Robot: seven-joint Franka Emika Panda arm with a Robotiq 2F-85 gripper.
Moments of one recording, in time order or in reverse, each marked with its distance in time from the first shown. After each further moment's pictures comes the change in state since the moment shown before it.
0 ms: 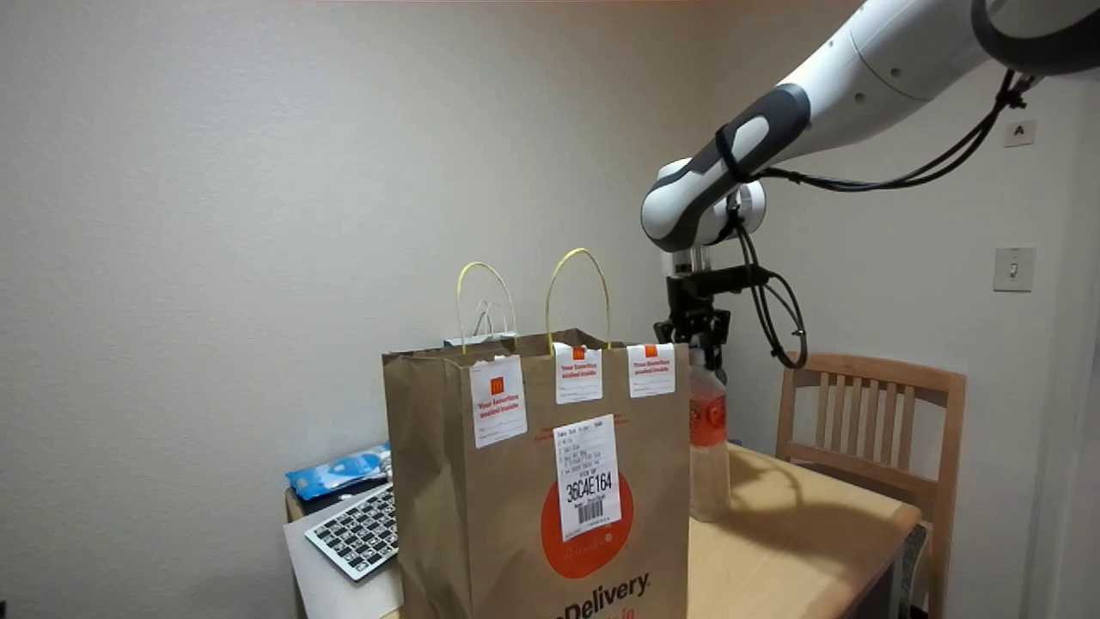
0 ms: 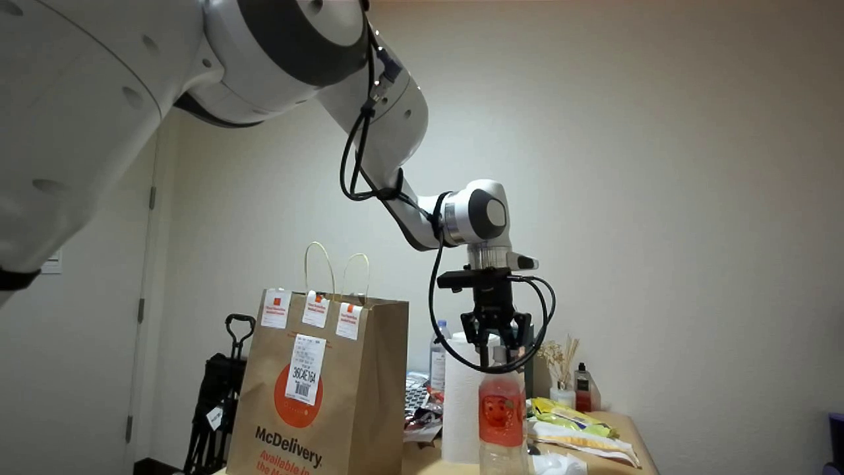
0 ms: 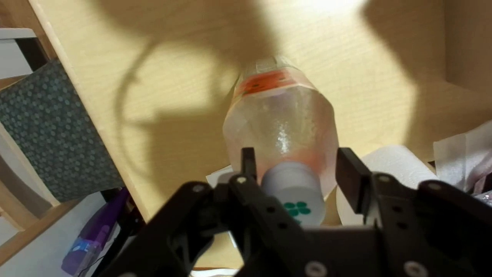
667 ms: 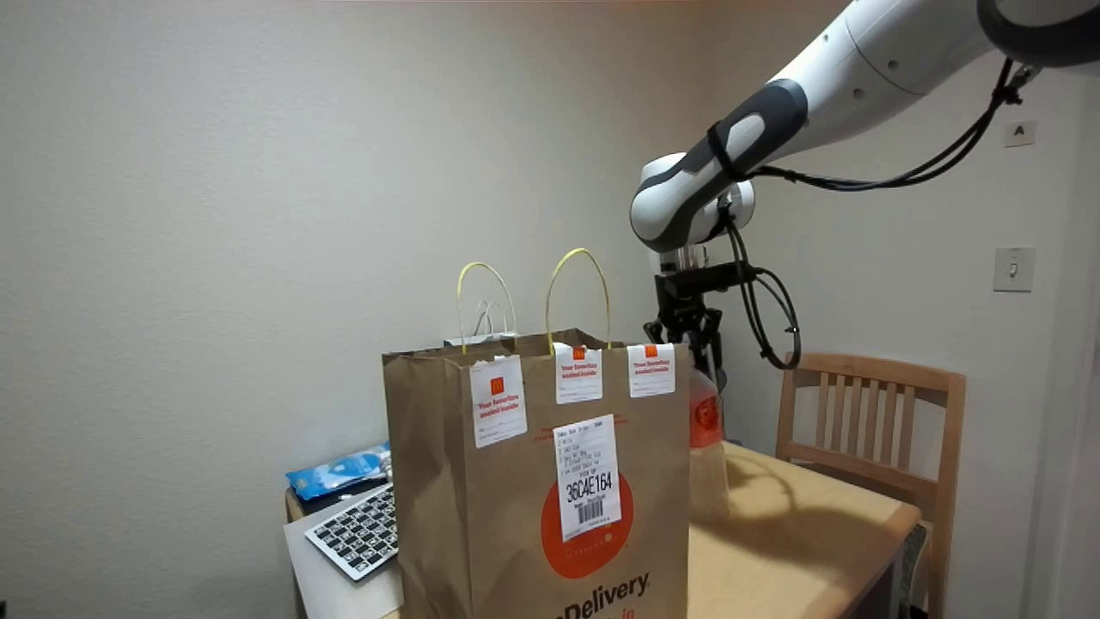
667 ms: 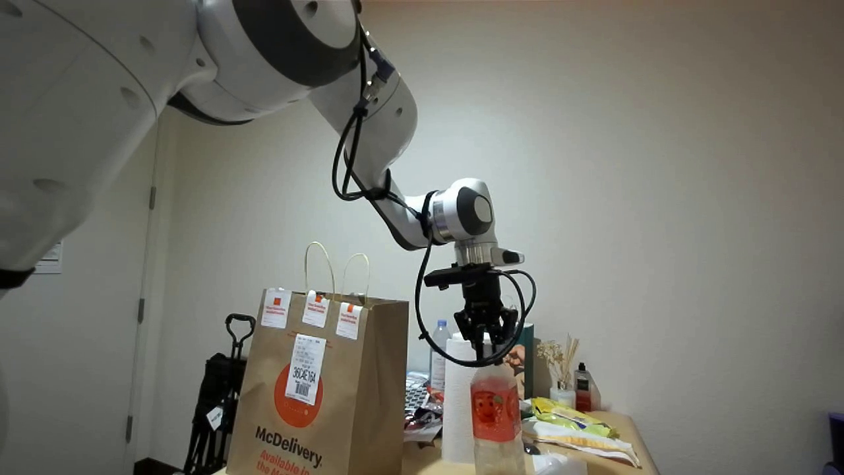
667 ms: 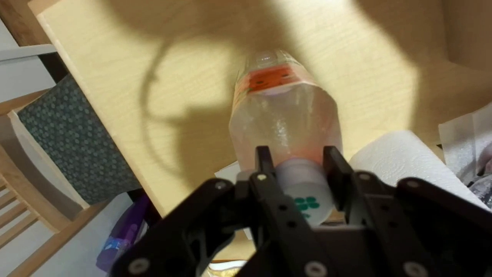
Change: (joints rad) arm 0.043 -0.012 -0.001 -0.003 -0.059 0.000 0.159
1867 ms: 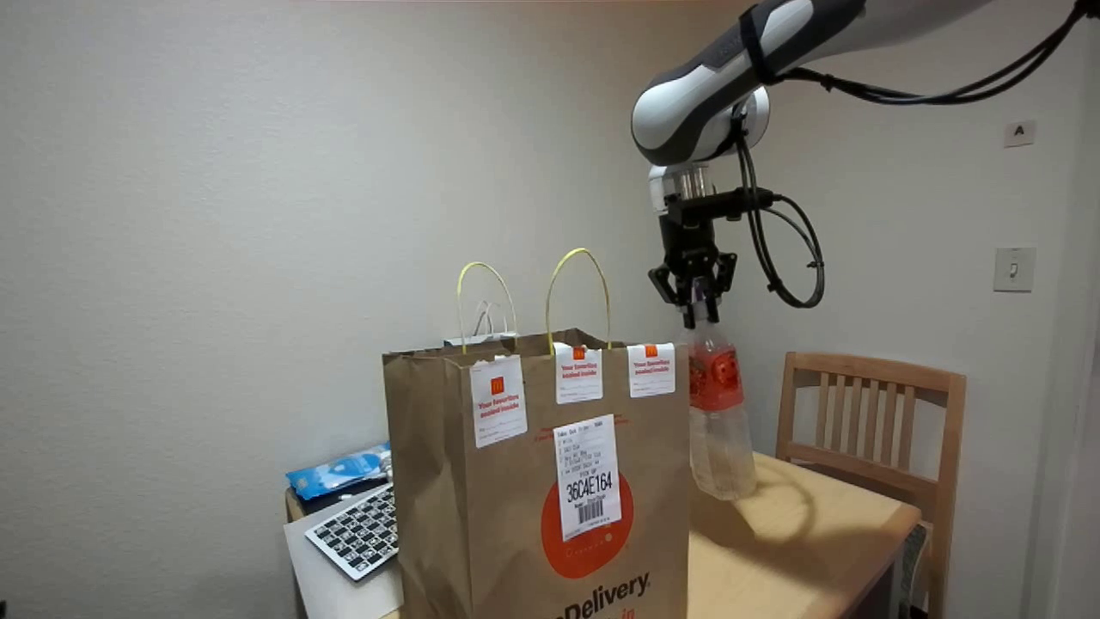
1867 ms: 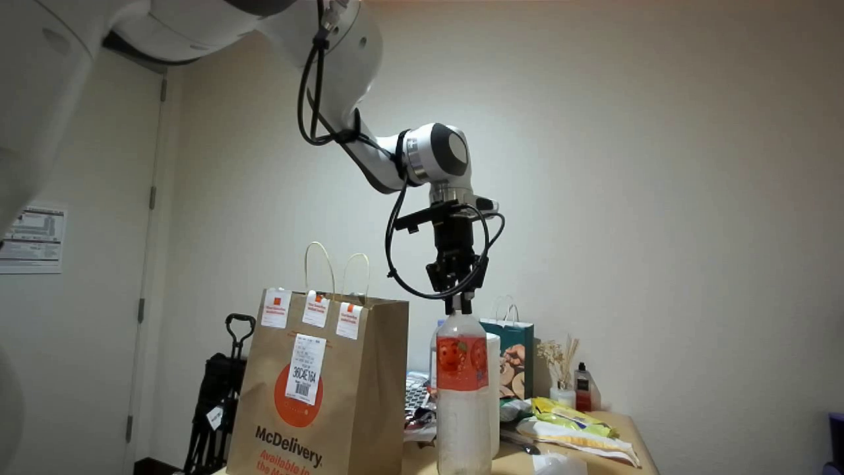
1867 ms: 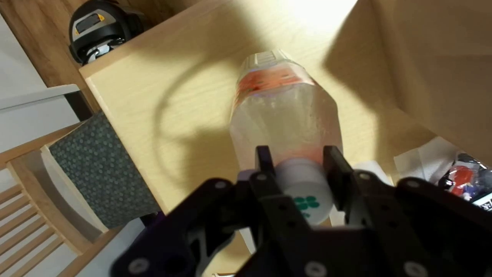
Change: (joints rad) arm 0.042 -0.204 0.025 -0.022 -0.010 -0.270 0.074
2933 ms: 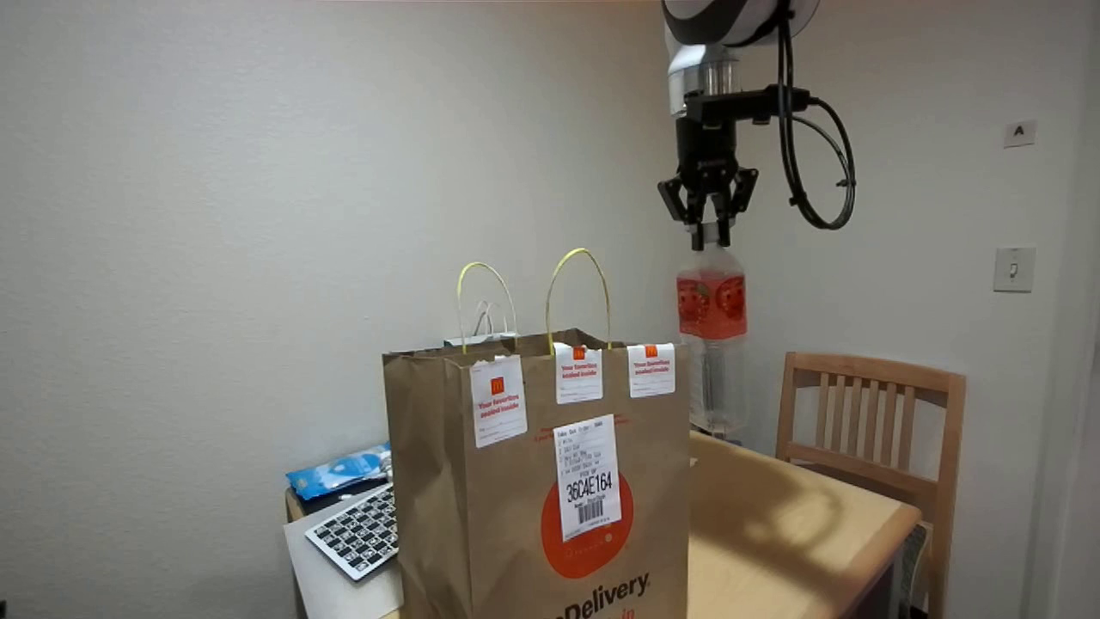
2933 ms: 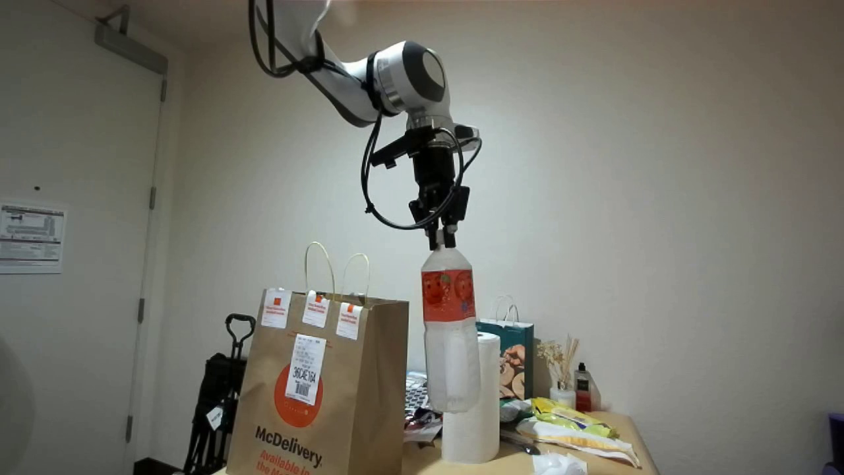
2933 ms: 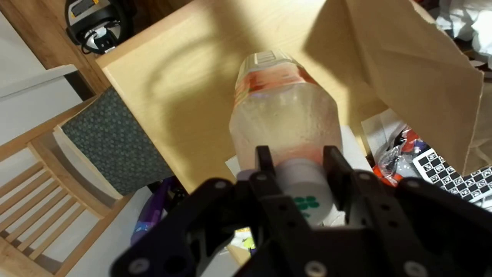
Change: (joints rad) arm 0.031 -0.220 0.011 -0.004 -0.014 -0.091 0.060
